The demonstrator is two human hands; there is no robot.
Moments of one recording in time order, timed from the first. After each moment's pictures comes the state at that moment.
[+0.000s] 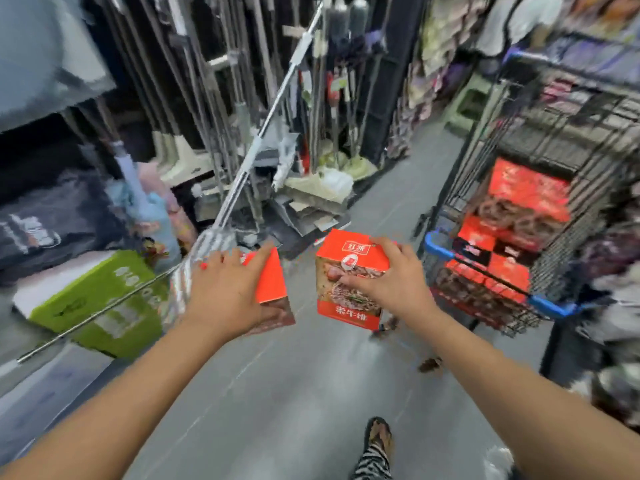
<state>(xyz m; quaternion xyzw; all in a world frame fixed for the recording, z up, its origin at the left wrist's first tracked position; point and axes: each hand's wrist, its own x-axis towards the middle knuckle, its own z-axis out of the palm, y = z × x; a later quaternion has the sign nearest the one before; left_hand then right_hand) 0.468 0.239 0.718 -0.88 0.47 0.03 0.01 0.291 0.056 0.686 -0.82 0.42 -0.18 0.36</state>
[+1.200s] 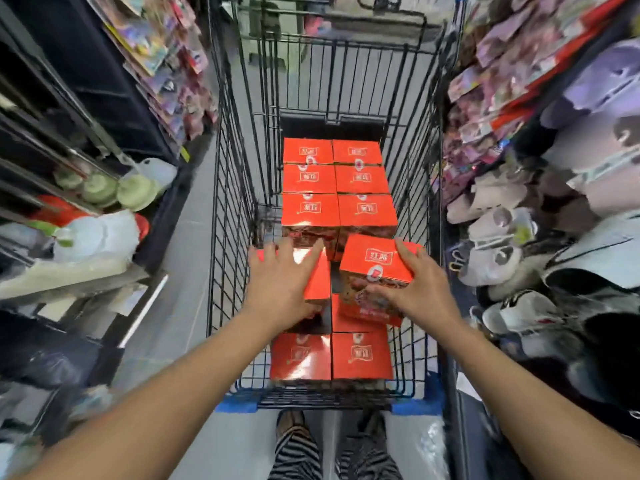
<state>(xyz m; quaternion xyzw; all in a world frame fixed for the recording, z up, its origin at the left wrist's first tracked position) 0.269 -0.392 0.562 -0.65 0.76 0.06 0.07 0.035 -0.407 0.550 -0.66 0.66 -0.18 0.31</state>
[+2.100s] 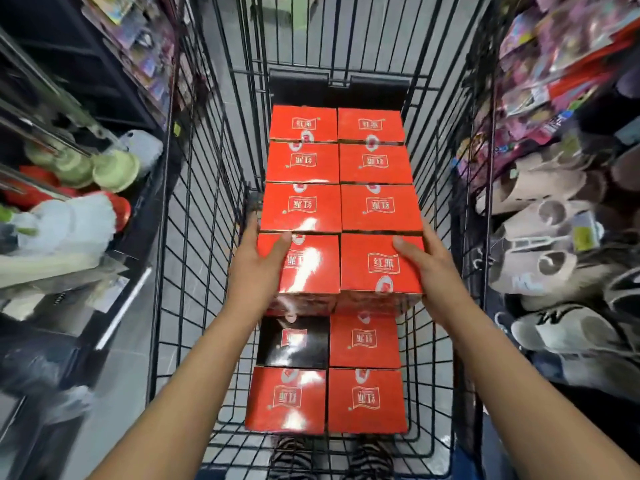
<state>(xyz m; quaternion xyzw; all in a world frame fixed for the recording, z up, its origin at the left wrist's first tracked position) 0.275 -0.467 0.472 -0.71 0.37 0.45 -0.40 0.030 -0.505 0.471 -0.38 0.55 -0.38 0.64</state>
